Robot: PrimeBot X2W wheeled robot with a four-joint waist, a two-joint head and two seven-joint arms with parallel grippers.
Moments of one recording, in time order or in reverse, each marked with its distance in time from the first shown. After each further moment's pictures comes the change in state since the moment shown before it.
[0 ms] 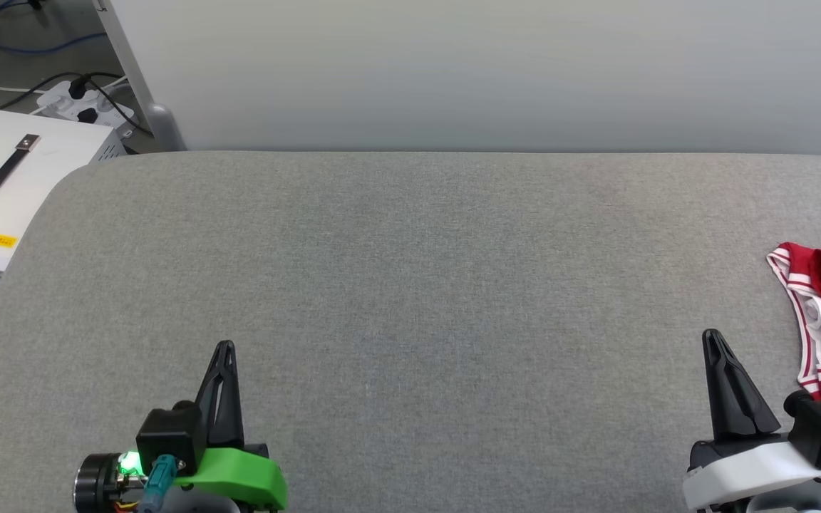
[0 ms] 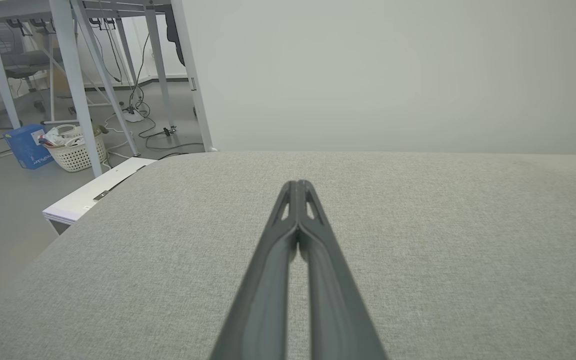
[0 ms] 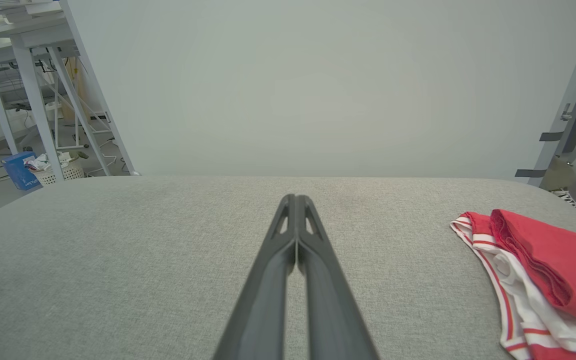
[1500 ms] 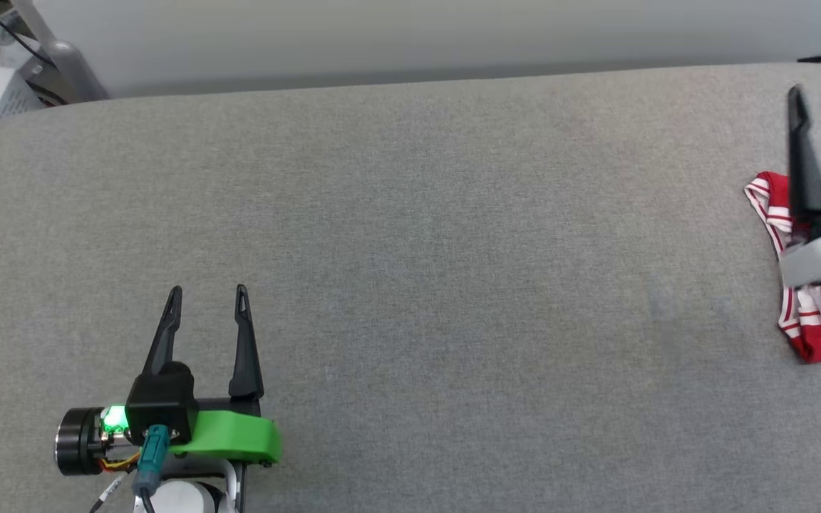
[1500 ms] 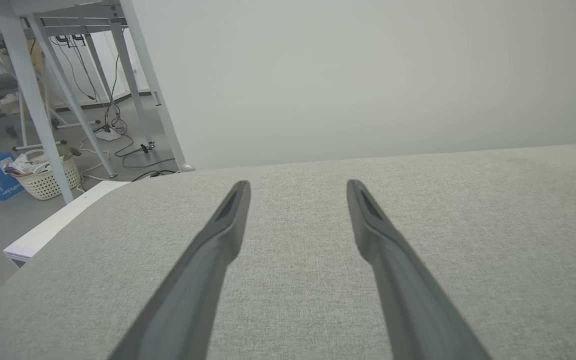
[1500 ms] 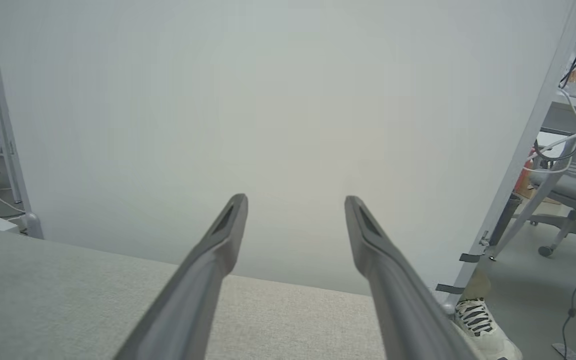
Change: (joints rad) left arm -0.081 0.019 -0.008 -0.060 0.042 0.051 -0.024; right arm -0.562 -0.283 0.039 0.236 0.084 0.000 -0.023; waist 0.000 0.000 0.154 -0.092
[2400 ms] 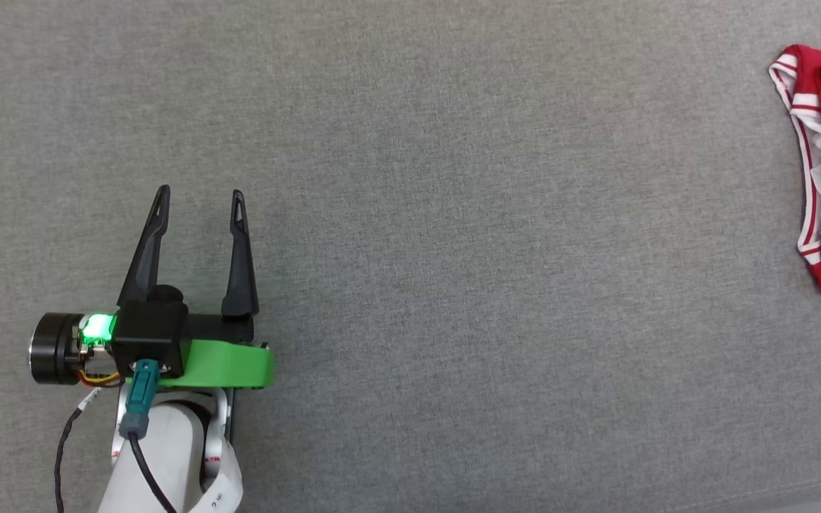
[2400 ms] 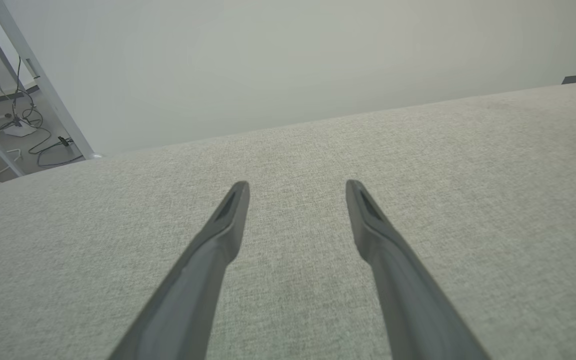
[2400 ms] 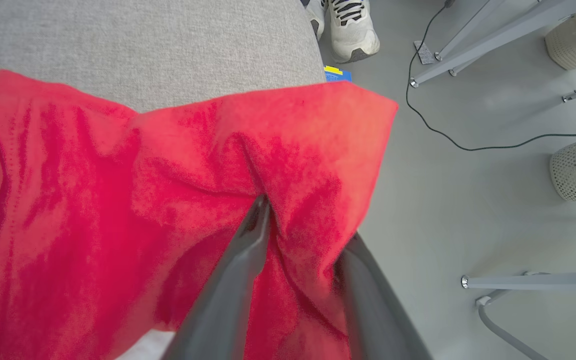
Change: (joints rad) left arm -0.169 0.046 -0.025 -0.045 0.044 -0.022 0.000; right arm -0.398 -0.467 0.371 0.560 0.371 0.000 0.508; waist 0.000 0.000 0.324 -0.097
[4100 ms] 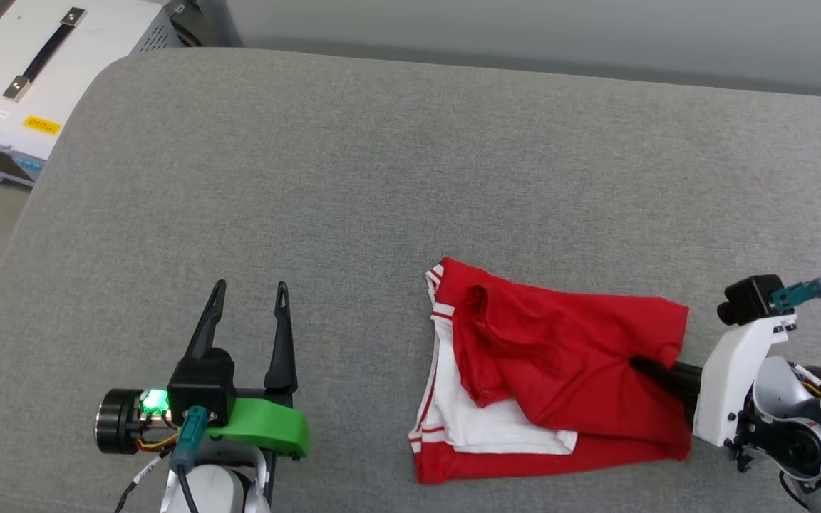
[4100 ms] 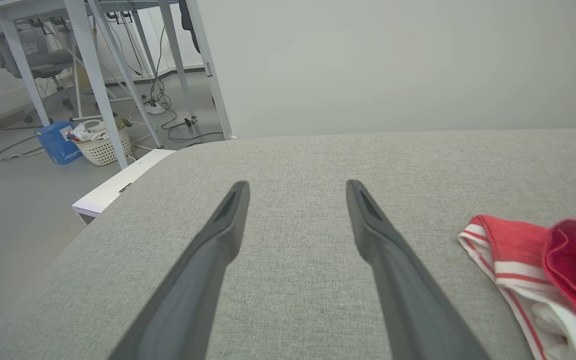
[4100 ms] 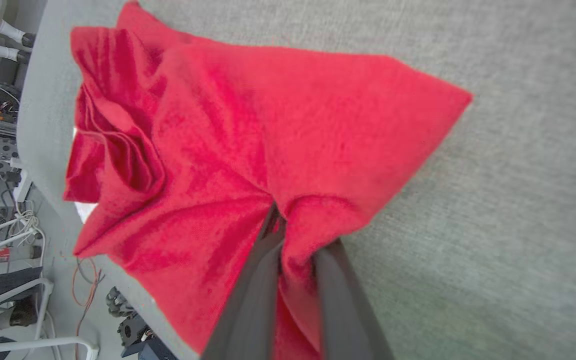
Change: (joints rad) left arm 0.113 -0.069 -0.029 0.134 -0.033 -0.010 0.000; right arm 0.612 0.363 -0.010 -0.588 0.312 0.000 0.313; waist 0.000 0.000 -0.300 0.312
